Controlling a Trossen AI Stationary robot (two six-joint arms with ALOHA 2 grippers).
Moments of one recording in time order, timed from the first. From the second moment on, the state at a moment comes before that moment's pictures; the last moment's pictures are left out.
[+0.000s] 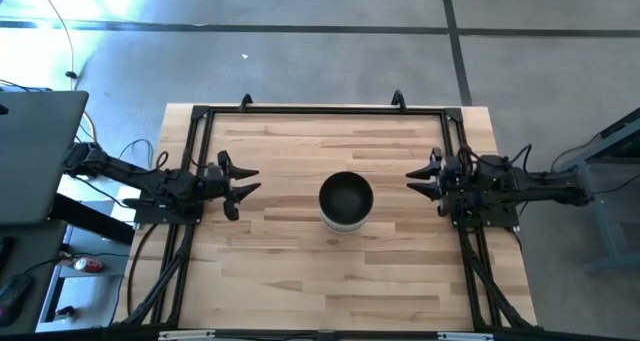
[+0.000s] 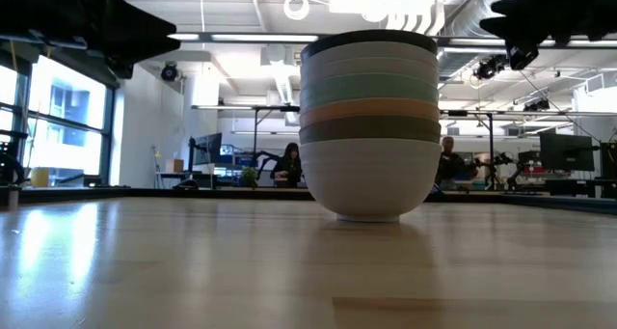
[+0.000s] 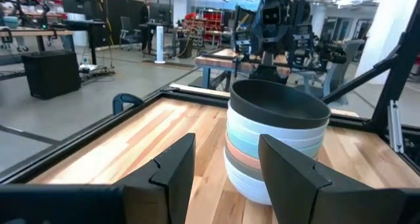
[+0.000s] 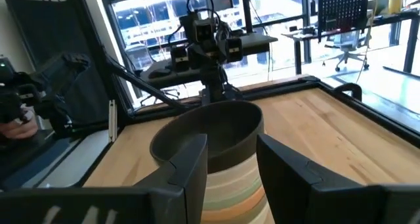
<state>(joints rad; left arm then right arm) -0.16 0.46 0.14 0.31 -0.54 -0.07 0.01 0.21 0.29 -0.09 0.03 0.18</state>
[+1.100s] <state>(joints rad) -0.16 0.28 0.01 0.30 -0.55 -0.02 0.01 0.00 0.11 -0.12 0.07 0.09</state>
